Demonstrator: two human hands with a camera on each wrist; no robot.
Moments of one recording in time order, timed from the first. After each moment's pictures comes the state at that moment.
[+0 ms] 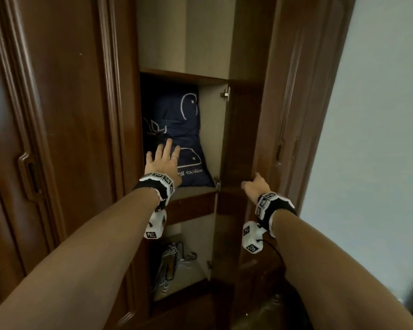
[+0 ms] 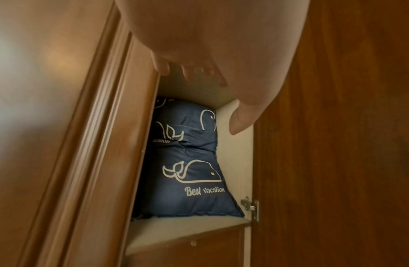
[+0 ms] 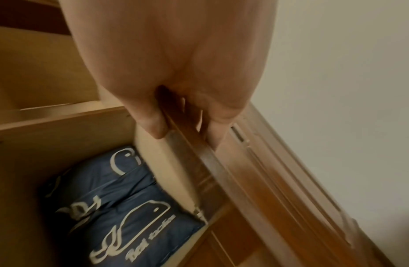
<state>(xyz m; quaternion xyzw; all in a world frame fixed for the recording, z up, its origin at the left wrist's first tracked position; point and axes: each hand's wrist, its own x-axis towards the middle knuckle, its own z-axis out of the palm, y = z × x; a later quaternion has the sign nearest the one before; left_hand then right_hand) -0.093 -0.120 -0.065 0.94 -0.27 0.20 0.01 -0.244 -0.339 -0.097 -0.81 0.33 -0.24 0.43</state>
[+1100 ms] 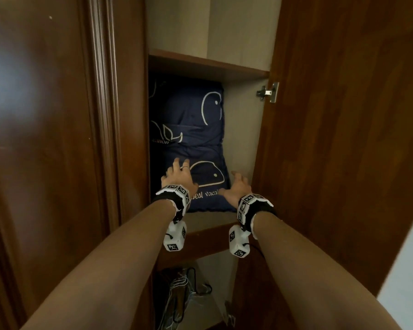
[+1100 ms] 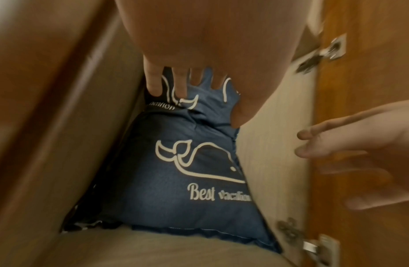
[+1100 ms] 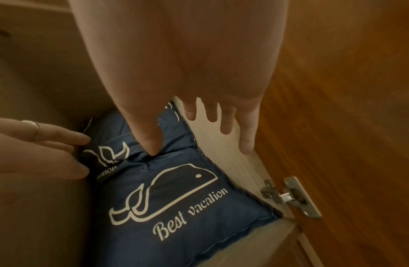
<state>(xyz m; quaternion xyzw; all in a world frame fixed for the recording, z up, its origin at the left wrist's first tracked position) 0.123 -0.211 -0.107 0.95 -0.21 0.15 0.17 0.038 -0.368 -0.117 -0.90 0.24 -0.19 0.31</state>
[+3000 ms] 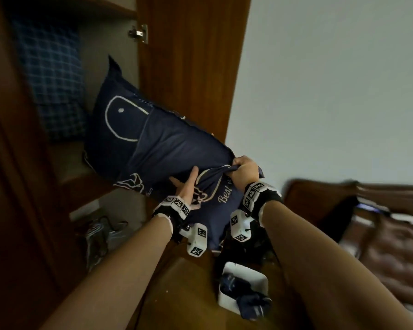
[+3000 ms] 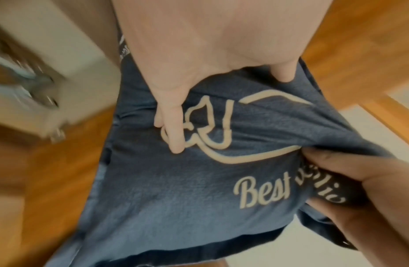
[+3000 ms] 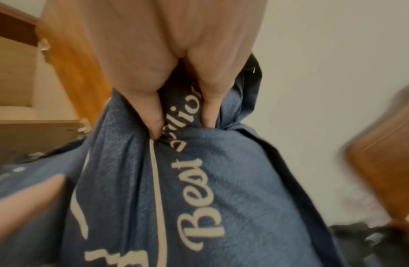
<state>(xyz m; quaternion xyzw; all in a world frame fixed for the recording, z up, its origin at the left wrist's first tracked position) -0.239 -0.202 -0.208 0.56 -0.13 -0.48 0.66 -0.376 -0.295 -0.160 -0.81 0.45 -0.32 0.20</state>
